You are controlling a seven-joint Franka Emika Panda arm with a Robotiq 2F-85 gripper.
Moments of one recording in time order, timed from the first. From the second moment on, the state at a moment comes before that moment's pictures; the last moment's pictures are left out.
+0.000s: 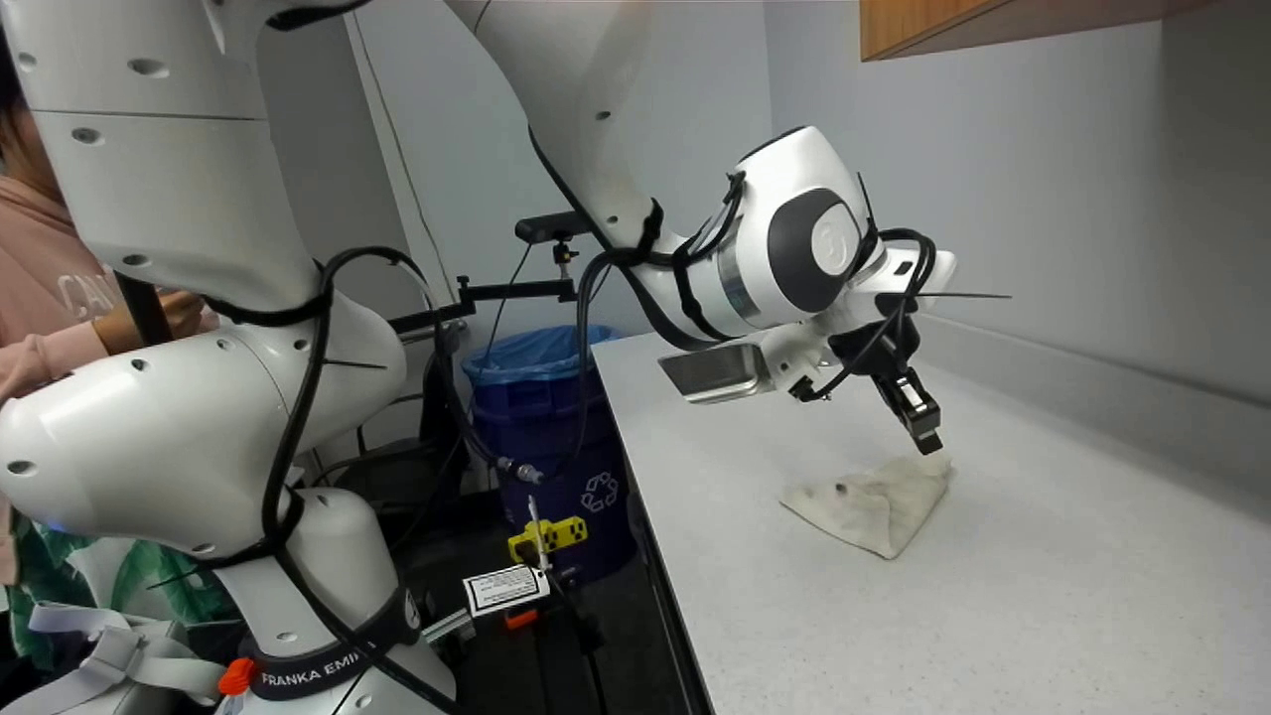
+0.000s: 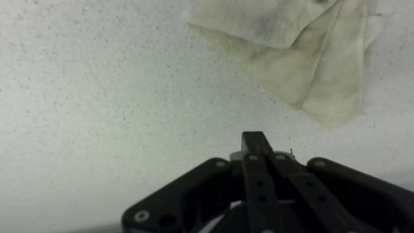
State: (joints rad) arm -0.81 0.21 0.67 -2.36 -0.77 2.92 0.93
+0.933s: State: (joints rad) arm -1.04 0.14 0.99 -2.41 -0.33 2.95 0.63
